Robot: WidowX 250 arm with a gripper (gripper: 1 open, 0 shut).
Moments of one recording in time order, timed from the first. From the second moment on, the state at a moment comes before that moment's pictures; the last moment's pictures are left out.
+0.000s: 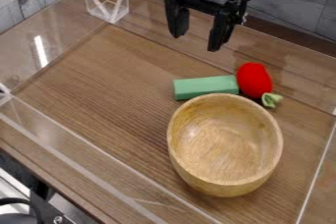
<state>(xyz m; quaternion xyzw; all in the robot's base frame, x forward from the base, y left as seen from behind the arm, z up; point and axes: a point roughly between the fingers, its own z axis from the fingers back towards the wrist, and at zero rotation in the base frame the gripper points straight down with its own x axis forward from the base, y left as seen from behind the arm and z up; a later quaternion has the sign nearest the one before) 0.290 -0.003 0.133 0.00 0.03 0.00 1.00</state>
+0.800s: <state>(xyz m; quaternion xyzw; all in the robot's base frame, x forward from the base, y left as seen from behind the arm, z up) 0.334 -0.075 0.068 -0.04 0.03 0.18 0.98</state>
